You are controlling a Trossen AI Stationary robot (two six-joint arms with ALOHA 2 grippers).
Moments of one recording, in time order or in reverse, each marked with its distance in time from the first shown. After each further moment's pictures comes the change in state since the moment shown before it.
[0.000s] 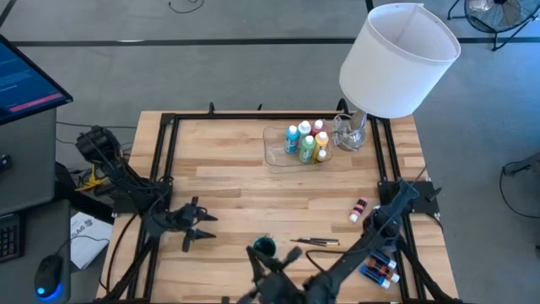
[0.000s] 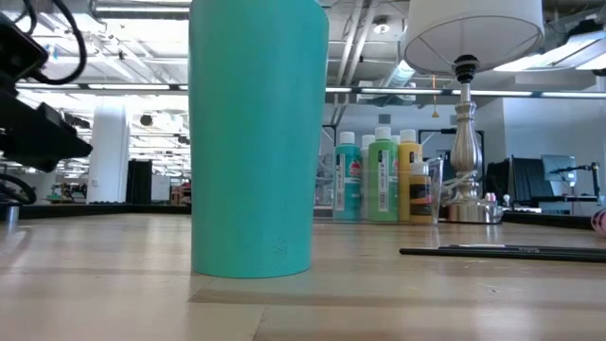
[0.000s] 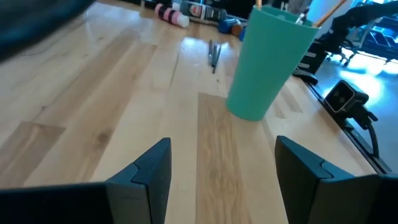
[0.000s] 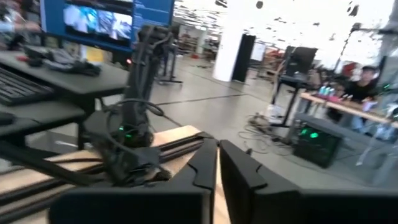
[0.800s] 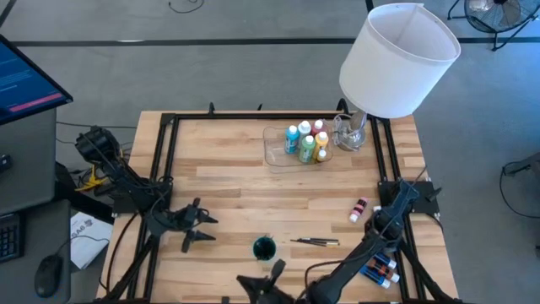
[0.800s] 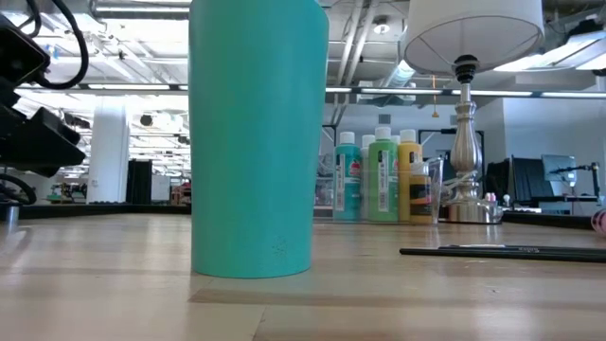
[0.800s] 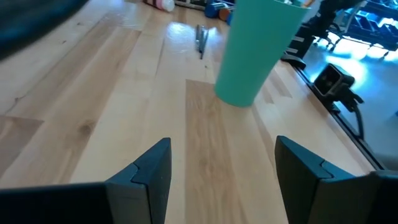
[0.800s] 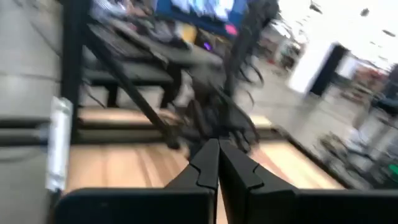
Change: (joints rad) left arm 0.036 0.000 0.000 -0.012 0.106 0.013; right arm 0.017 -0.012 -0.115 -0.644 -0.332 0.631
